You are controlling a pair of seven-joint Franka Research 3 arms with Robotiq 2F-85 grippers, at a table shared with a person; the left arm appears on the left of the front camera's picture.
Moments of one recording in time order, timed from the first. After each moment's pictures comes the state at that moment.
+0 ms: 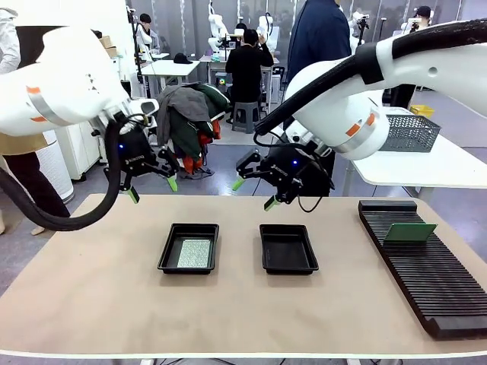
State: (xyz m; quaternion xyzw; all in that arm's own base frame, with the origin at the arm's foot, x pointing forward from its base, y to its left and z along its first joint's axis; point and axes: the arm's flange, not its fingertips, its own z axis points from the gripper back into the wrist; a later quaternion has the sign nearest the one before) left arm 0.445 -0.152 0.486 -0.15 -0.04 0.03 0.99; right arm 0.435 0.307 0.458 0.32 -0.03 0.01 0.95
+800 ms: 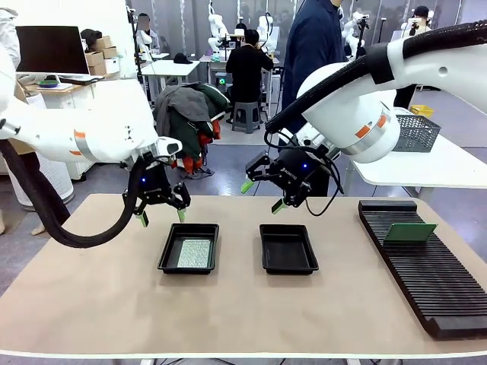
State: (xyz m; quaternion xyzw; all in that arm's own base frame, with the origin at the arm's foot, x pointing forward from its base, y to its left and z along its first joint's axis) left arm 0.476 -0.177 0.395 -0.07 -0.02 0.00 1.00; right arm 0.434 0.290 0.452 0.33 -0.03 0.00 0.95
